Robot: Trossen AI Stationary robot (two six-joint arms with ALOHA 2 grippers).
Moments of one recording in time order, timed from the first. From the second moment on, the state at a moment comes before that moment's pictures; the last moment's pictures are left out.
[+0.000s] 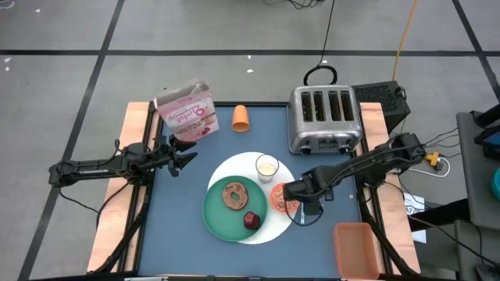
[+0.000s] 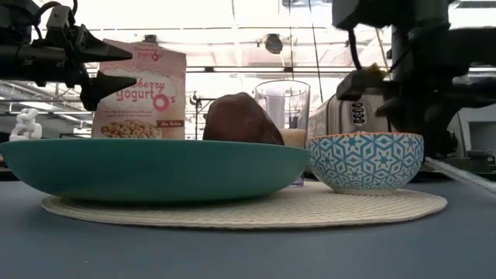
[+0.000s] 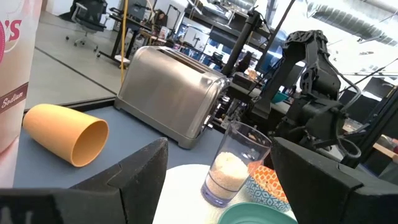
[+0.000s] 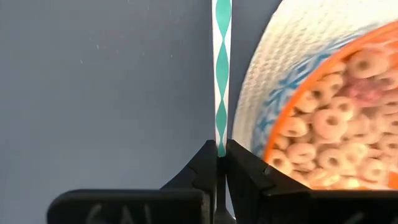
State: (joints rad) left arm 0.14 0.16 0.01 0.23 -0.11 -0.43; right arm 0.26 1.59 0.96 -0.87 -0.05 -1.28
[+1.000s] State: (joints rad) left arm 0.14 0.16 0.01 0.23 -0.11 -0.42; right arm 0.24 1.72 0.96 -0.89 -0.05 -1.18
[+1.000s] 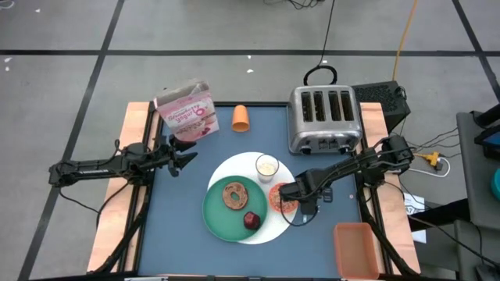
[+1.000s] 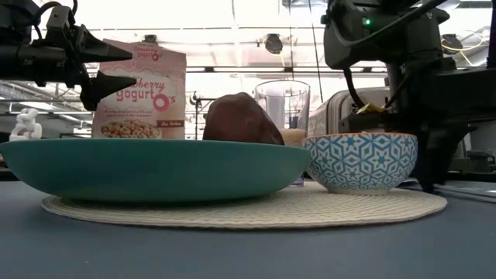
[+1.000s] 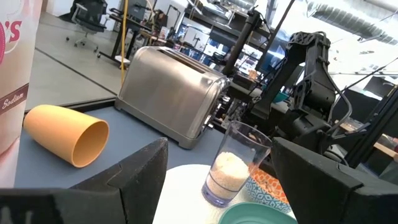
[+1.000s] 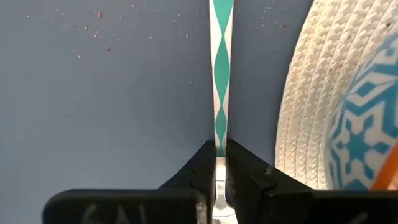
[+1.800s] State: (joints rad) left arm 0.14 0.16 0.01 0.23 -0.11 -0.43; right arm 0.27 1.72 1.01 -0.94 0.02 -1.12
